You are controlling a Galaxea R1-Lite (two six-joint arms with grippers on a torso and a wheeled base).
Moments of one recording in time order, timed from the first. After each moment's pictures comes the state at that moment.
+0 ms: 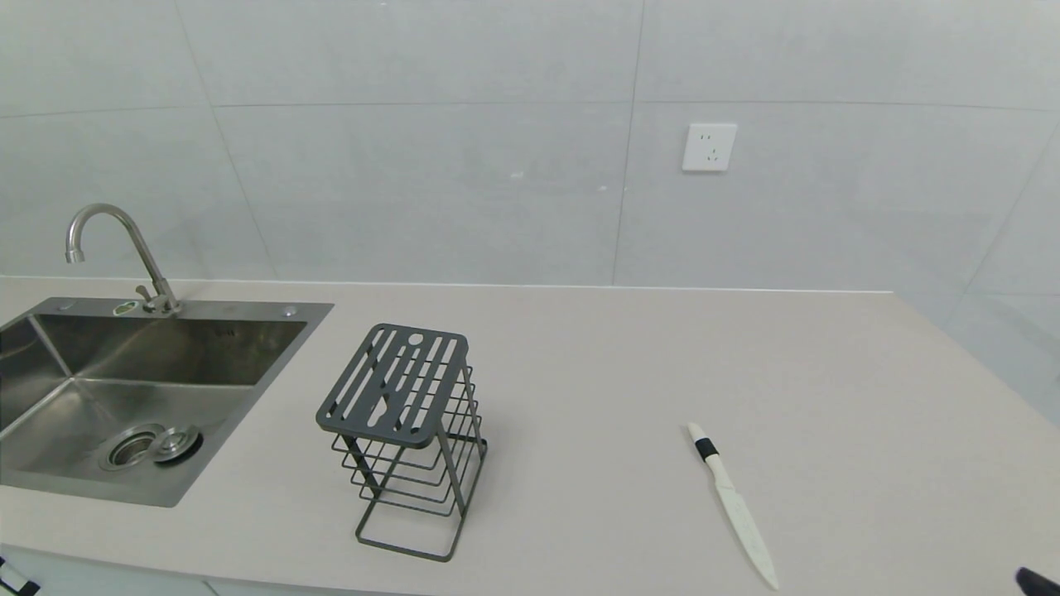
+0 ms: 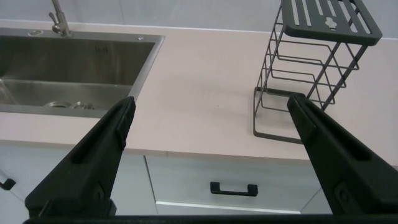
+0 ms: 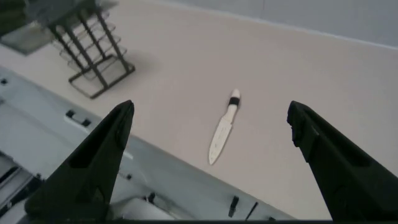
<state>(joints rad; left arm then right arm) 0.00 0.00 0.00 0.00 -0.01 -0.03 0.09 0.58 -0.33 0.00 0.40 -0.05</state>
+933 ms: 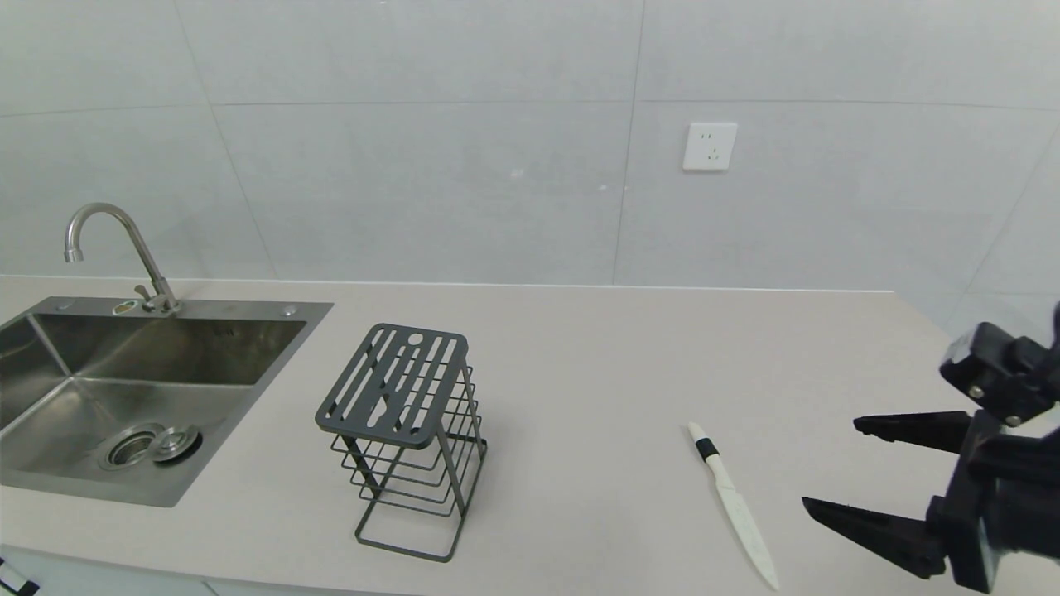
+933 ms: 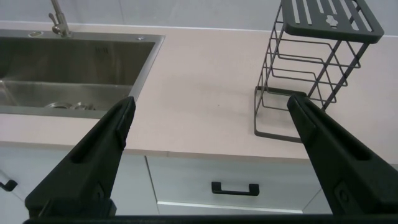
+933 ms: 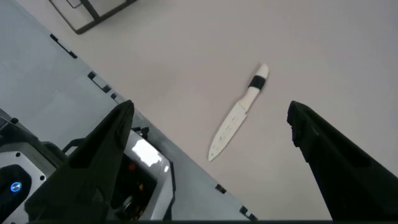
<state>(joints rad) 0.00 0.00 0.00 0.00 -0.01 -0.02 0.42 1.19 -0.54 -0.03 0.19 -0.17</state>
